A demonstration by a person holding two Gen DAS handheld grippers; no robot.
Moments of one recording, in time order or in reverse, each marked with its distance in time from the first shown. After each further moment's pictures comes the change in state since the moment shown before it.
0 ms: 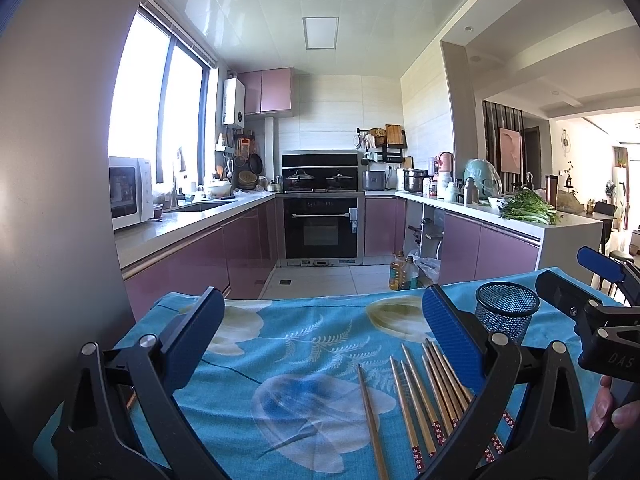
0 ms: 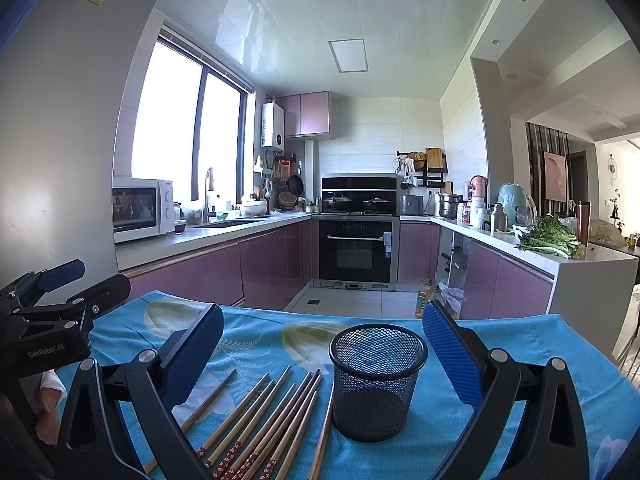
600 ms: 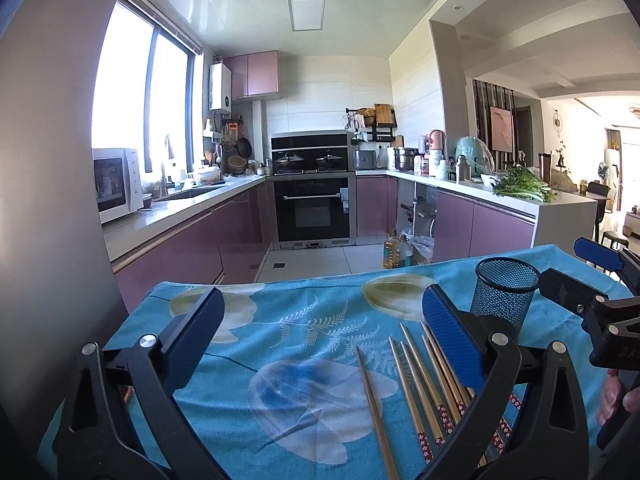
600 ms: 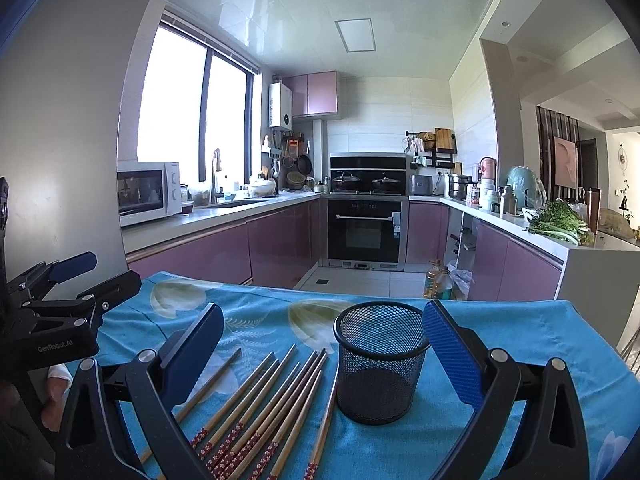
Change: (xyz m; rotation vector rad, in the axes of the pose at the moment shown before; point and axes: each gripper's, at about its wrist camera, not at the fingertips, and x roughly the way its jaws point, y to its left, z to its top) left arm 0.016 0.000 -0.005 0.040 0.088 -0.039; right arm 0.008 -0.006 -0.009 -0.011 0.113 0.050
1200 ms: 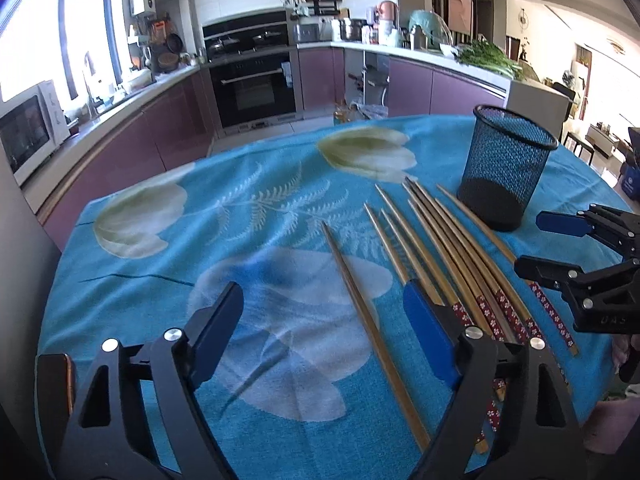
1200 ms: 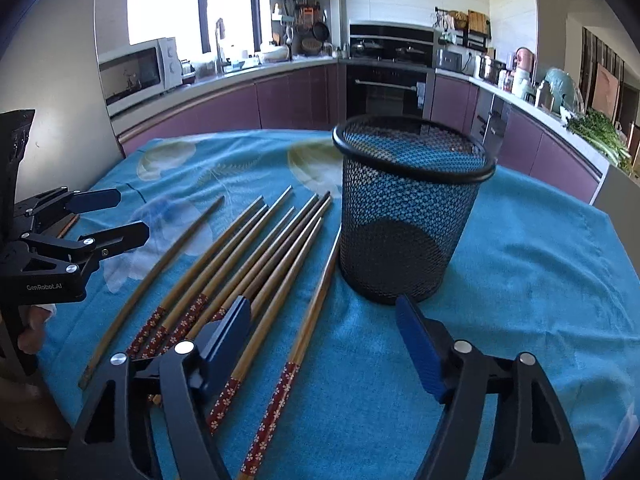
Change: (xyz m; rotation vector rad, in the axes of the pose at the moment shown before) left arm 0.104 -0.009 -0.055 0.124 0.496 -0.200; right arm 0.078 -0.010 -0.058 0.007 0.545 0.074
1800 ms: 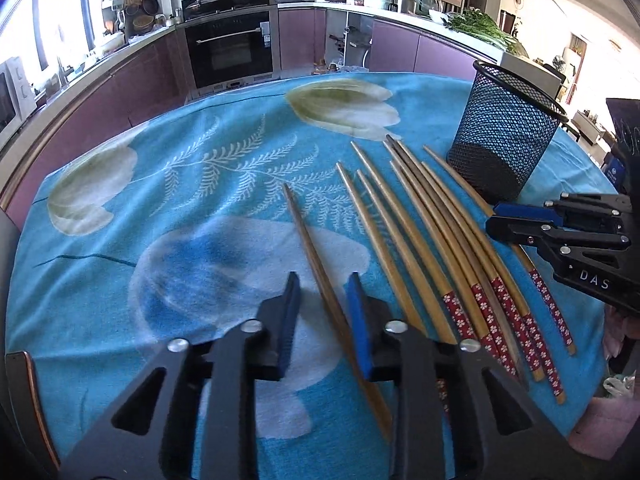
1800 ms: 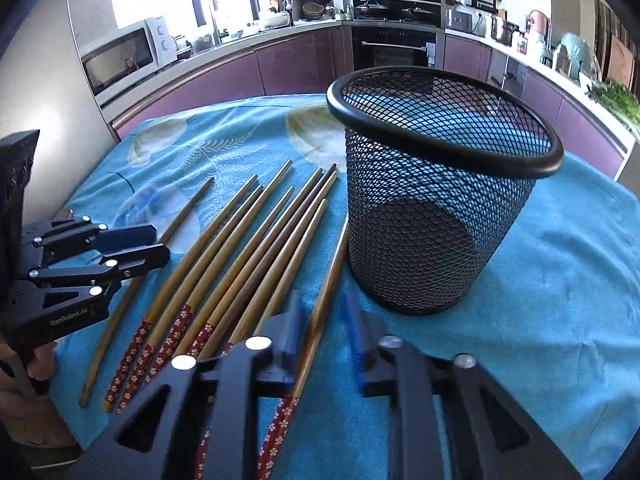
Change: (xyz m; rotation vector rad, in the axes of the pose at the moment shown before) left arm 0.049 -0.018 0.008 -0.035 0.146 -0.110; right arm 0.028 -0.009 0.015 0.051 0.110 0.076
